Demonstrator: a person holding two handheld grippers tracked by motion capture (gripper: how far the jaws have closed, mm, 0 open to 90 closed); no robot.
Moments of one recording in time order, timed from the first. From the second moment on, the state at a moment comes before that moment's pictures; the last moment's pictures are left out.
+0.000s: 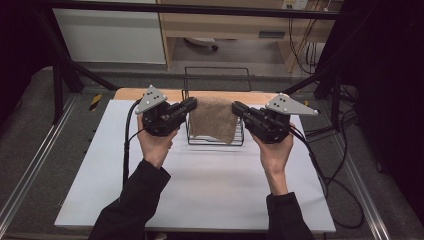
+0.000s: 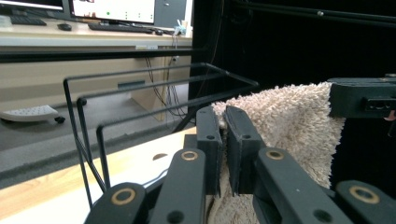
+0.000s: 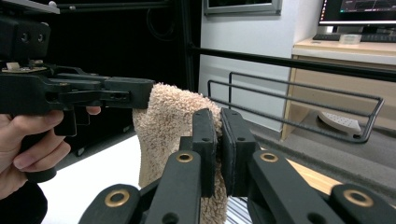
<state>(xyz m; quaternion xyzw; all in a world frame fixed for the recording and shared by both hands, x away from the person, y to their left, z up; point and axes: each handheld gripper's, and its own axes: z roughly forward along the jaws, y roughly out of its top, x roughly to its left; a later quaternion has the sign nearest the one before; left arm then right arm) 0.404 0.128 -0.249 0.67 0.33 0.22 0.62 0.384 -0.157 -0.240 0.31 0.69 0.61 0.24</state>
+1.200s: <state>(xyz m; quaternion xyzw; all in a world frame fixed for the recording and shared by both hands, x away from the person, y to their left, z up) 0.438 0.122 -0.203 0.65 0.34 0.25 0.63 0.418 -0.152 -0.192 0.32 0.66 0.61 0.28</state>
